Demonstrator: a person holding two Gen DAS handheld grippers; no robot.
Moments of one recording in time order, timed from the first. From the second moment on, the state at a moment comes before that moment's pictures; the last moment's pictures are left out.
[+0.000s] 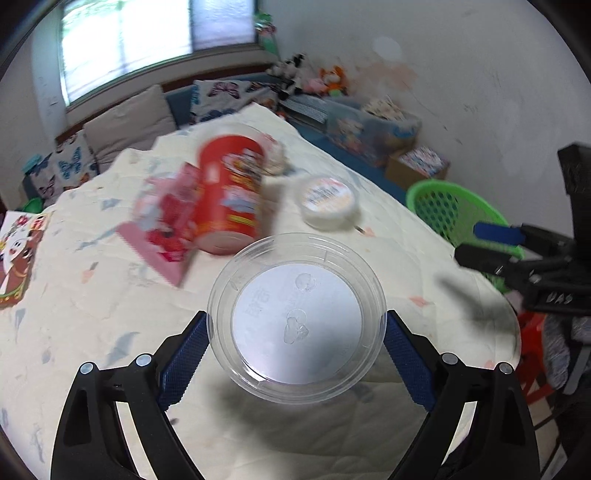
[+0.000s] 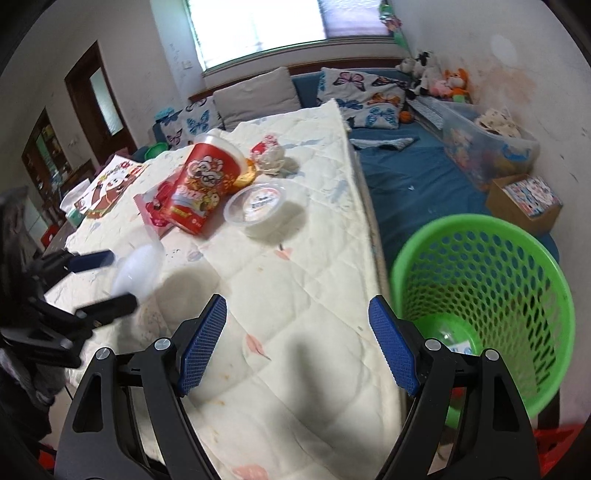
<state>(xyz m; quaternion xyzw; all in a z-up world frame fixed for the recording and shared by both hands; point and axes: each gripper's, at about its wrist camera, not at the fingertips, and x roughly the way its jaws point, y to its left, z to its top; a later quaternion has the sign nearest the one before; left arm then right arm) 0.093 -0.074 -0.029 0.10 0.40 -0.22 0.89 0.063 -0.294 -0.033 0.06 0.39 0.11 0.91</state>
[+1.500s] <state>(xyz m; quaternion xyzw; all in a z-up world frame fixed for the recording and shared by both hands) 0.113 0.001 -0.014 0.02 0.39 -0.16 0.91 0.188 -0.223 -0.064 0.00 0.42 0.12 0.90</state>
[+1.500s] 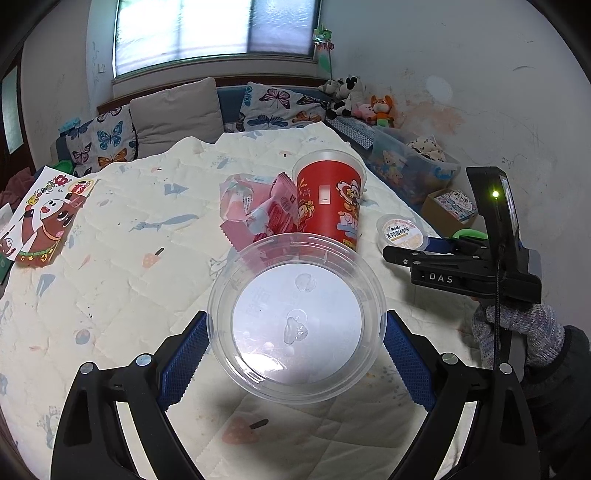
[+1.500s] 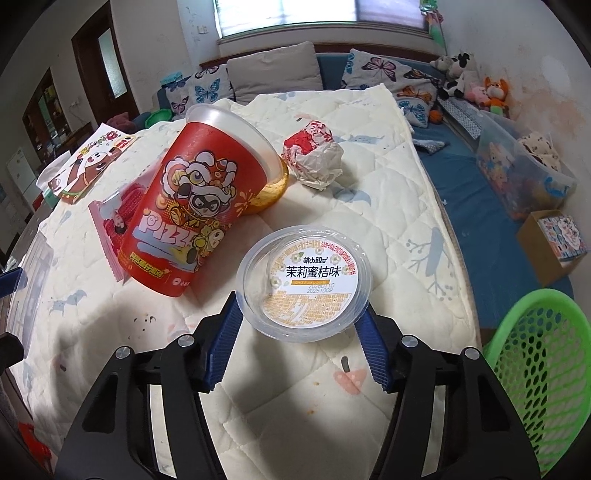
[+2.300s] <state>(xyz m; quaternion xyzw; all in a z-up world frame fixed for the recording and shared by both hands) 0.110 -0.041 -0.001 0.03 0.38 -0.20 0.90 0.122 -0.264 -0.045 0.02 0.39 0.11 0.91</state>
